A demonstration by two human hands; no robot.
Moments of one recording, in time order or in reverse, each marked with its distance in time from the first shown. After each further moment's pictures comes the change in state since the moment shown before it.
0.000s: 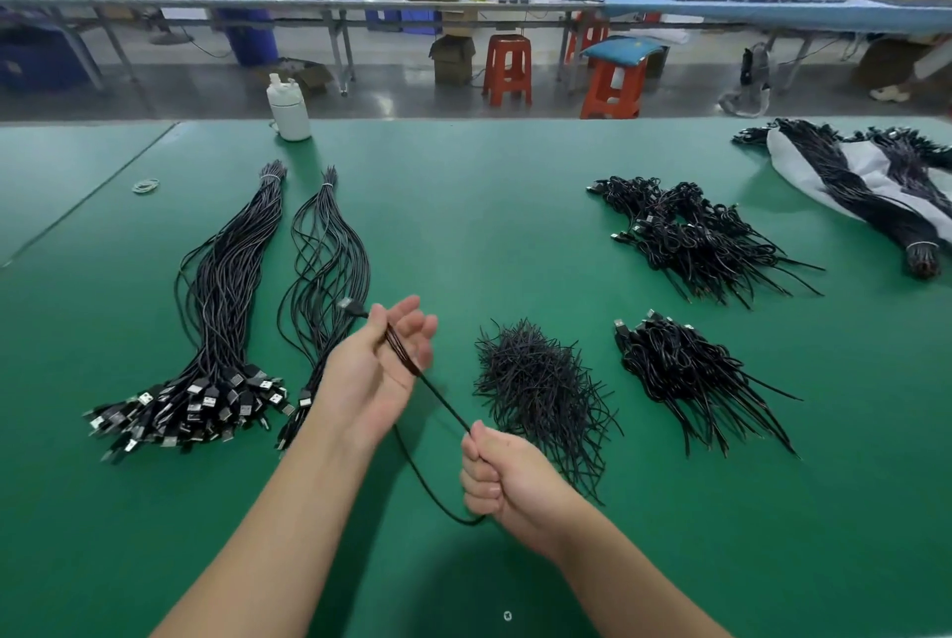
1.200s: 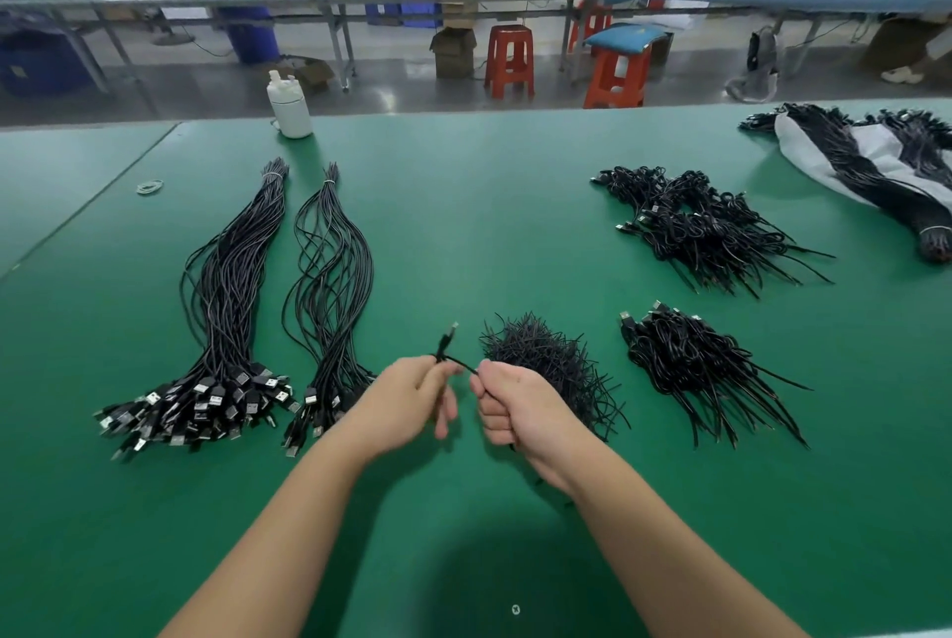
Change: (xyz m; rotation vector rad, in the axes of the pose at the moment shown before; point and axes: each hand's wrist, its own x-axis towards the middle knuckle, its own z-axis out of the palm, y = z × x) left_hand -0.010 -0.016 -0.016 1.527 -0.150 0.038; right_hand 0.016 -0.049 0.008 -0.326 0.030 -0.177
